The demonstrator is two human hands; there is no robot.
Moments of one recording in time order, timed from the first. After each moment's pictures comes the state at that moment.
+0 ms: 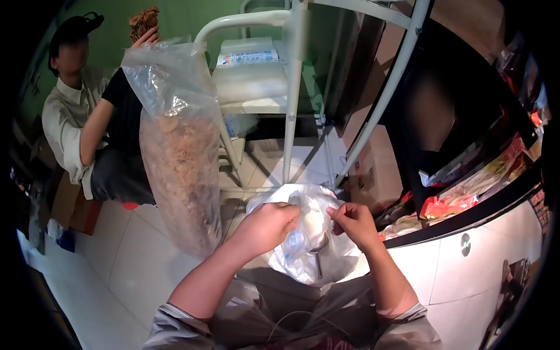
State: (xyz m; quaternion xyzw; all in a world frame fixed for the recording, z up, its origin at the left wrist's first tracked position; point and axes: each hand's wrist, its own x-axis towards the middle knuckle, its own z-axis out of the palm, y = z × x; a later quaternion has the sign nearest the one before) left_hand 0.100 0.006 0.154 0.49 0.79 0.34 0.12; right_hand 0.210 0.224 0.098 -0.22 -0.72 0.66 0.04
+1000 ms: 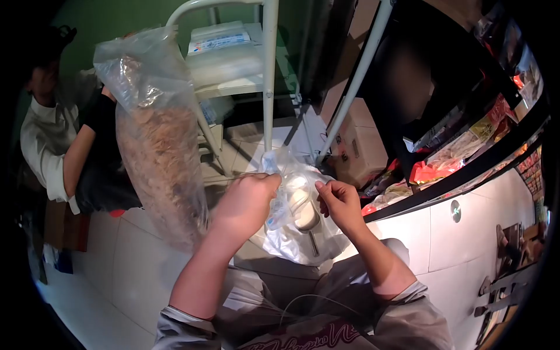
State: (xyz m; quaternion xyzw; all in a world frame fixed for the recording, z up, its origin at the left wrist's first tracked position) left_hand 0.097 0.001 0.165 0.45 0.83 0.33 0.02; right_hand 0.218 0.187 0.100 -0.24 -0.71 0.65 0.14
